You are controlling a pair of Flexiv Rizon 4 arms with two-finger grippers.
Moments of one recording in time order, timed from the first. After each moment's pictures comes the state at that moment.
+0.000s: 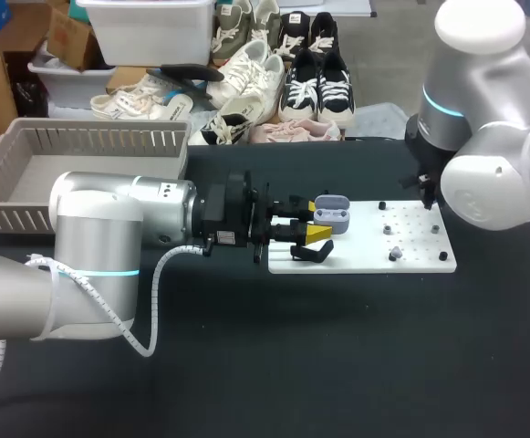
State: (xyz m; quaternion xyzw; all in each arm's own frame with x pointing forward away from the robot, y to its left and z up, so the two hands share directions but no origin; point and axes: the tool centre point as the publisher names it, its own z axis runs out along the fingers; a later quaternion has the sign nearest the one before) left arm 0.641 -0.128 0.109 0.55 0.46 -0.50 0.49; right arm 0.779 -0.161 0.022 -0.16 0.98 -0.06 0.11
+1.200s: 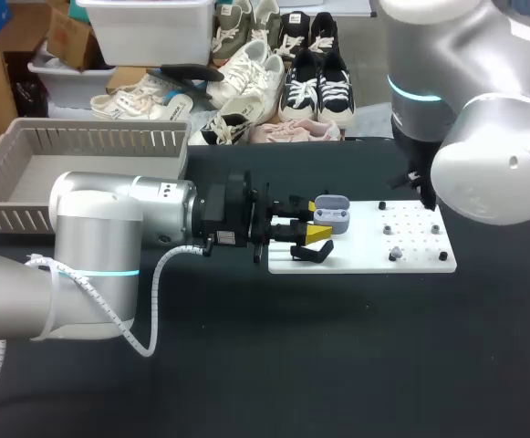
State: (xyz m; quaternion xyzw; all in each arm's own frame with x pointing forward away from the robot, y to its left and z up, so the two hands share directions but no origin) left arm 0.641 -0.128 0.109 0.55 0.46 -0.50 0.49; right arm 0.693 -0.133 0.102 -0.14 0.98 -0.14 0.09
